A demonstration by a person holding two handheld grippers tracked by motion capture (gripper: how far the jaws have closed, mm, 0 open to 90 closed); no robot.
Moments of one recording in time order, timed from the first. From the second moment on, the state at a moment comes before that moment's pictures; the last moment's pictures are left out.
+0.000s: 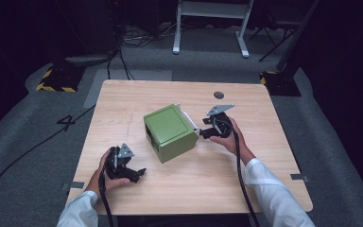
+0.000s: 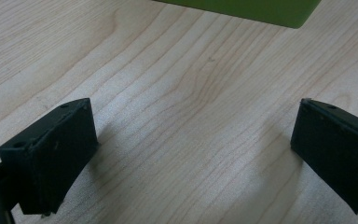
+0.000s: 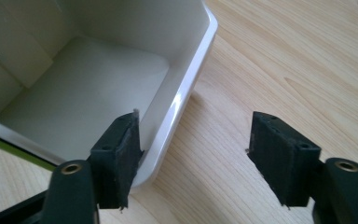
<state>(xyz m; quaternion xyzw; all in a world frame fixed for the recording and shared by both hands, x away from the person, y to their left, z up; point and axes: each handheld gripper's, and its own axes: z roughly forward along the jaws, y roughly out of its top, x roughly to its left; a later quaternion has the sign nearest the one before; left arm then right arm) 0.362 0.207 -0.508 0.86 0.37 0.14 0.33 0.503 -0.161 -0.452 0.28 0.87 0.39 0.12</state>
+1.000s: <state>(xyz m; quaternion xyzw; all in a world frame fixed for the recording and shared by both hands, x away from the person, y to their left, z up) 0.362 0.208 -0.508 0.86 0.37 0.14 0.33 0.521 -0.219 -0.463 0.33 0.85 0.39 0.13</state>
